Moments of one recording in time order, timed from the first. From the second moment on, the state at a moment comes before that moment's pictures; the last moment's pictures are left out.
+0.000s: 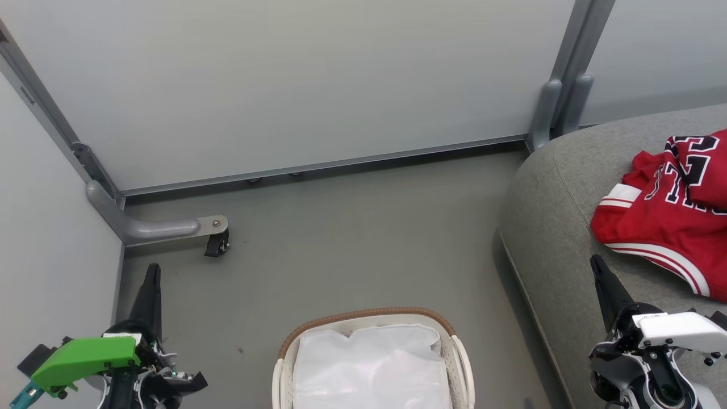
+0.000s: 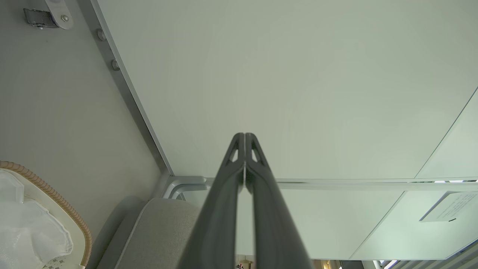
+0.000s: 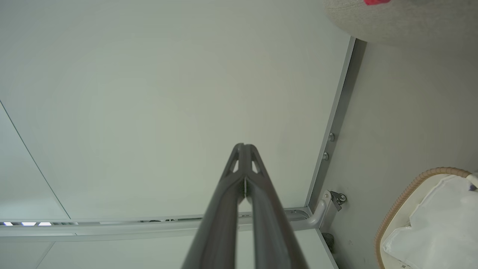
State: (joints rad) left arm -0.10 0.05 0.11 0.24 -1.61 -0.13 0.11; right arm -0.10 -0.05 -0.11 0.25 1.61 0.13 0.11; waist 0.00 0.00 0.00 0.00
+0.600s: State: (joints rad) left arm -0.10 0.05 0.11 0.24 -1.61 -0.13 0.11; right arm -0.10 -0.05 -0.11 0.25 1.61 0.13 0.11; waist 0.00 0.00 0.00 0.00
